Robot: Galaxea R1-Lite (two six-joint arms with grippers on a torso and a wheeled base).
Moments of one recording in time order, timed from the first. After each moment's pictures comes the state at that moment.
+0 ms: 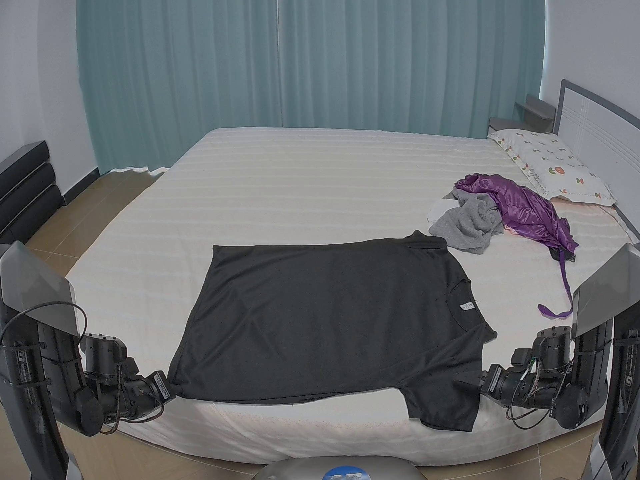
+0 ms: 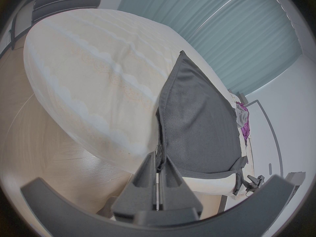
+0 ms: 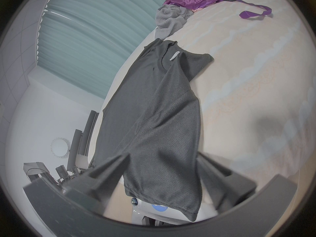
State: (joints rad) left arm 0.02 2.25 -0.11 -1.33 -0.29 -0.60; right arm 0.16 2.34 -0.09 -1.55 0.37 0.70
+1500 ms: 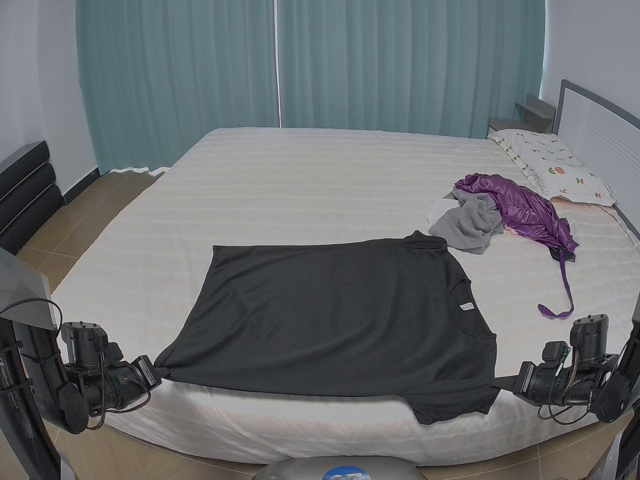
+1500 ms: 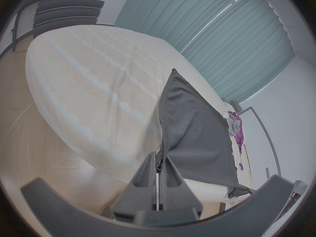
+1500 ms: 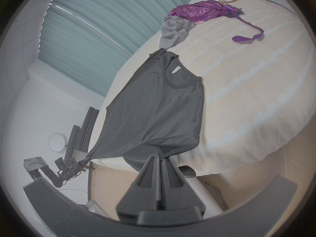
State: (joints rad) left arm 0.06 2.12 -0.09 -1.33 -0.28 -0.60; right arm 0.08 1.94 -0.02 -1.18 0.39 0.59
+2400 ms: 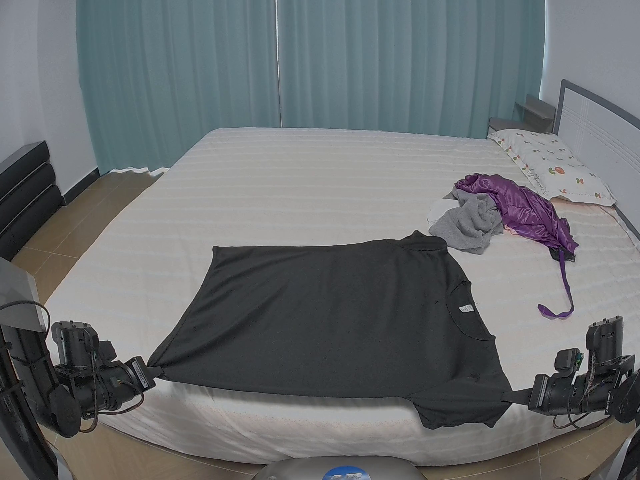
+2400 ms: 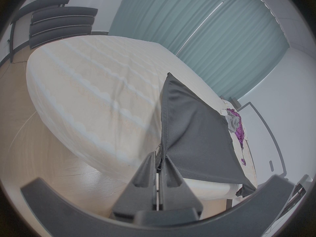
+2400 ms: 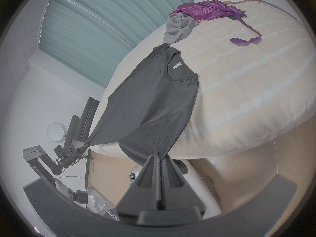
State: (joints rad) left arm 0.07 2.04 -0.05 -1.32 -0.28 -0.53; right arm 0.04 1.71 -0.02 -0.85 0.45 0.47
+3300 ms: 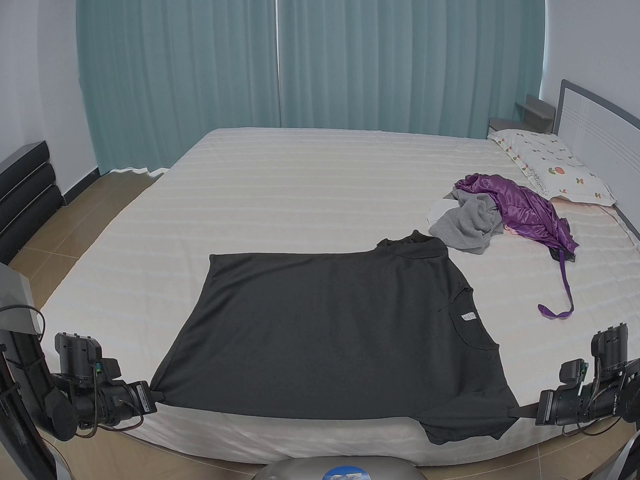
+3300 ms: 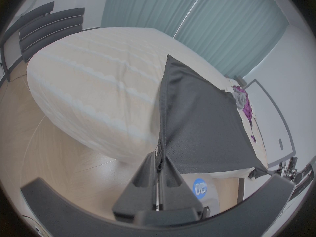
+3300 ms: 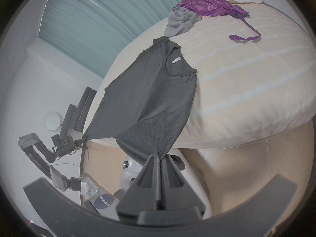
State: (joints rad) left arm 0.07 2.01 -0.02 -1.15 -0.27 -0.36; right arm -0.02 1.63 -0.02 -0.66 0.48 0.30
